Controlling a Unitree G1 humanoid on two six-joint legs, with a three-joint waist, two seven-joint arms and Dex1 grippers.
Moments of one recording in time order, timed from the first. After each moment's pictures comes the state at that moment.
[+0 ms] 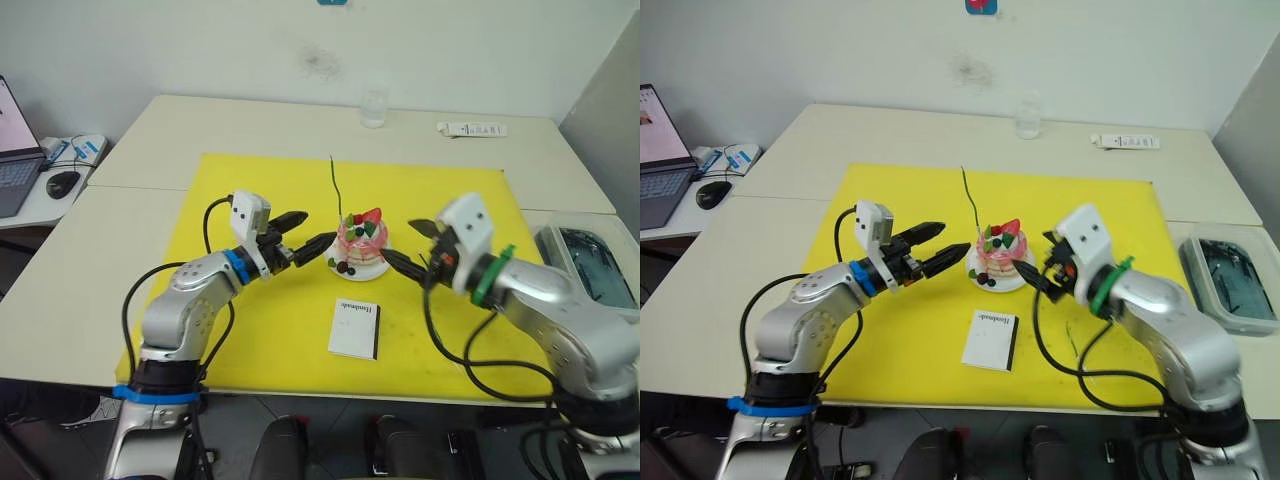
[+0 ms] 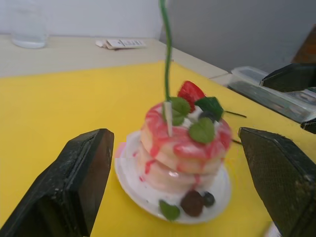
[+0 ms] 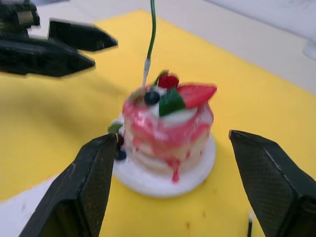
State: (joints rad) left arm -0.38 0.48 0.08 -0.23 -0.58 0.64 -0.75; right arm -0.24 -0.60 -0.07 -0.72 0.51 0.97 0.50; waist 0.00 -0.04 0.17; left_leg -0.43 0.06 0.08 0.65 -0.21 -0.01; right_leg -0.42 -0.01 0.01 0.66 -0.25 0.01
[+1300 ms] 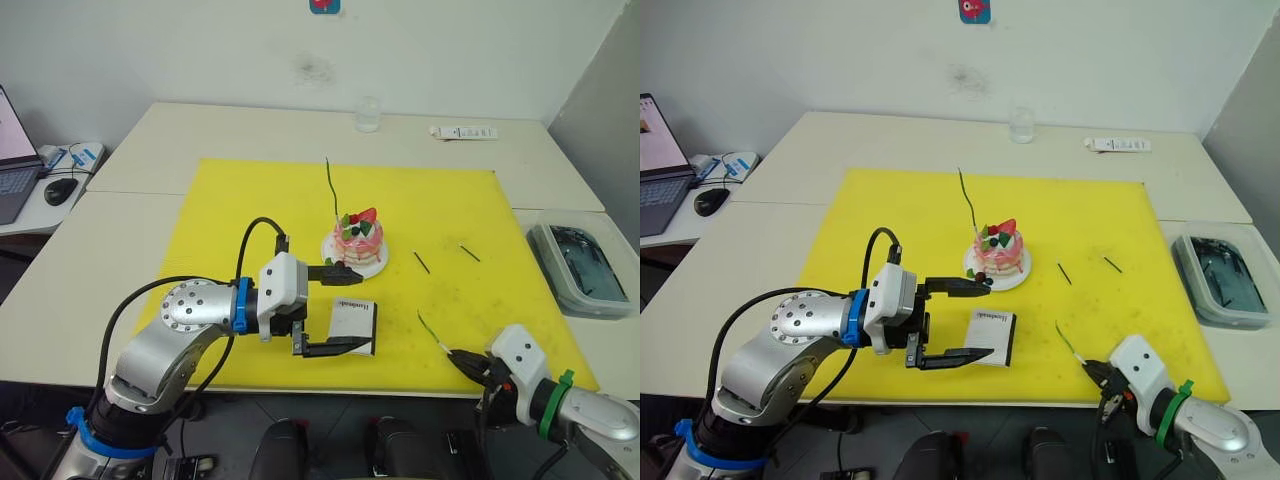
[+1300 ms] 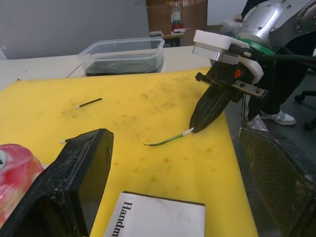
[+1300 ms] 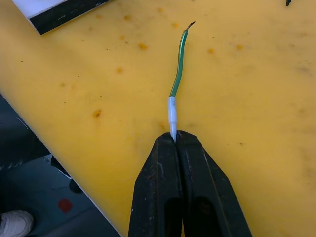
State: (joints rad) left arm -0.27 0.62 -0.15 -0.51 -0.50 0.41 -1.03; right arm 0.43 -0.68 -0.14 -0.75 0.31 0.62 0.61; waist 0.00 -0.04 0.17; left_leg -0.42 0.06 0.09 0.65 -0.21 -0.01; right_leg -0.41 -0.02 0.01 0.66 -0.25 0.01
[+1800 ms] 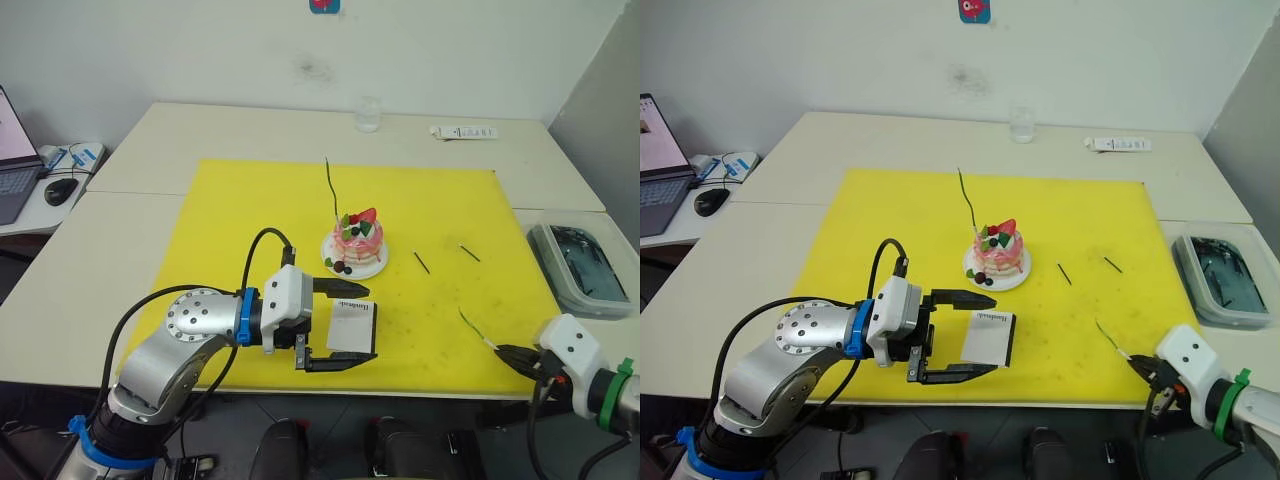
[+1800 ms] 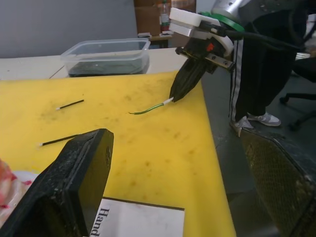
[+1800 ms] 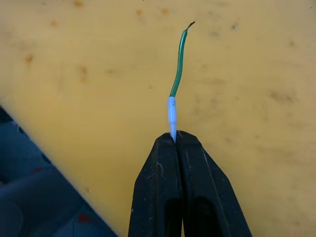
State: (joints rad) left arm -0.24 0.63 -0.19 -0.54 -0.51 0.41 -1.06; right arm 0.49 -0.86 -0.41 -0.63 0.34 0.57 0.84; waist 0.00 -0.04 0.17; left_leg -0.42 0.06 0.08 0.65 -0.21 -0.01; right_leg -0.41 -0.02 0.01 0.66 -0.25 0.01
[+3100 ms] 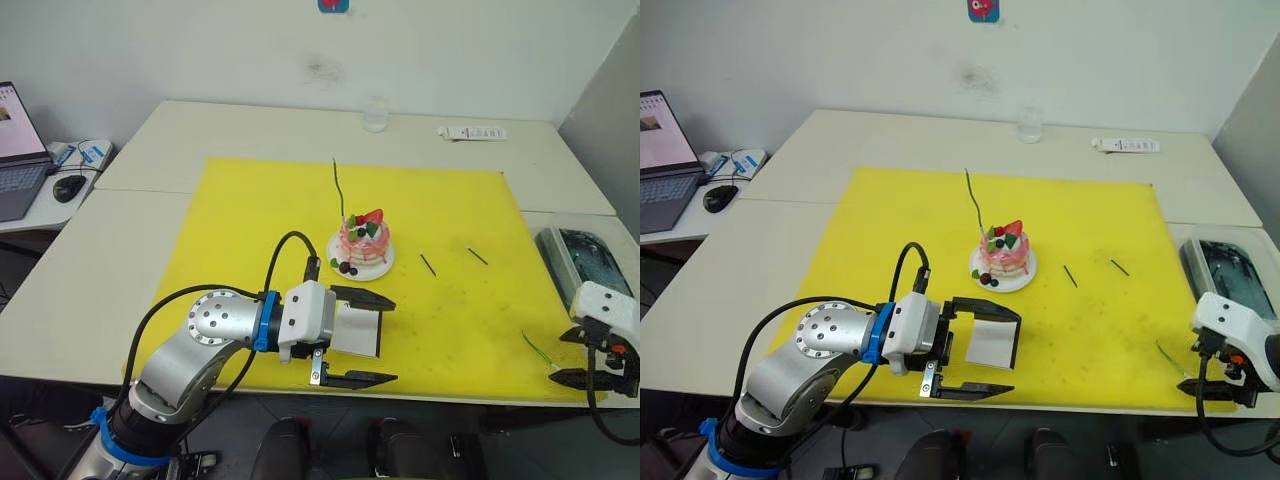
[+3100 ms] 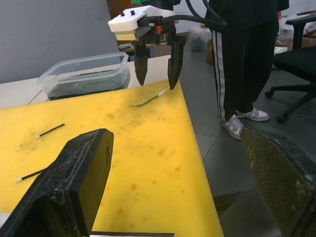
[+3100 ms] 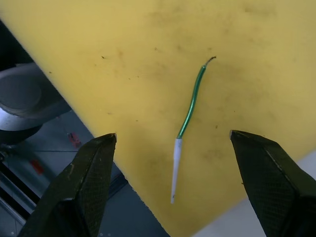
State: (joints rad) left arm -0.26 0.59 -0.27 -0.56 -0.46 0.34 -1.07; right arm 0.30 -1.33 -0.38 -0.45 0.33 0.88 1.16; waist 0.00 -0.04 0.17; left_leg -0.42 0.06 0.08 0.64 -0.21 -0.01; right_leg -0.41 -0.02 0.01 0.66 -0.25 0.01
